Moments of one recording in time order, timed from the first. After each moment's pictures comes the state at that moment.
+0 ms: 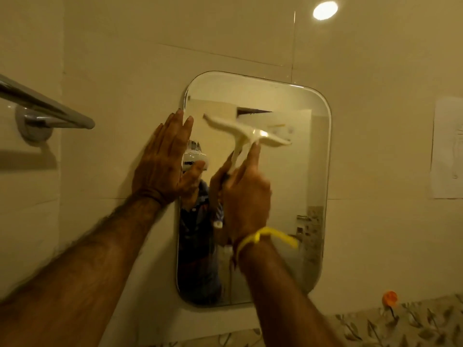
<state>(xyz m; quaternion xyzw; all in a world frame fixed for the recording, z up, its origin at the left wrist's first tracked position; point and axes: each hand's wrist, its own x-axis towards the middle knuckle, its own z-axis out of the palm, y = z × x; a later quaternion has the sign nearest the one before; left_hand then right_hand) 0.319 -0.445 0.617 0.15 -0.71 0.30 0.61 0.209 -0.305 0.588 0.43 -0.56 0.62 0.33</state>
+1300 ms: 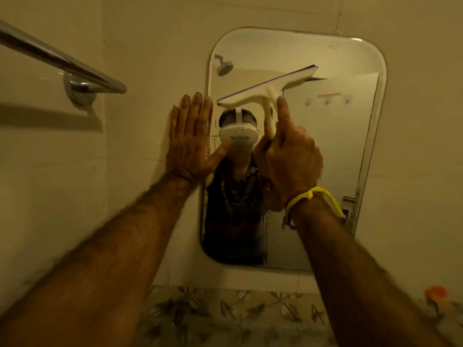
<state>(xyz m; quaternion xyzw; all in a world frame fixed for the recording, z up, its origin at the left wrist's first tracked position) 0.307 -0.439 0.582 0.29 -0.69 0.32 0.58 0.150 -0.293 0.595 0.49 -0.58 0.51 0.40</state>
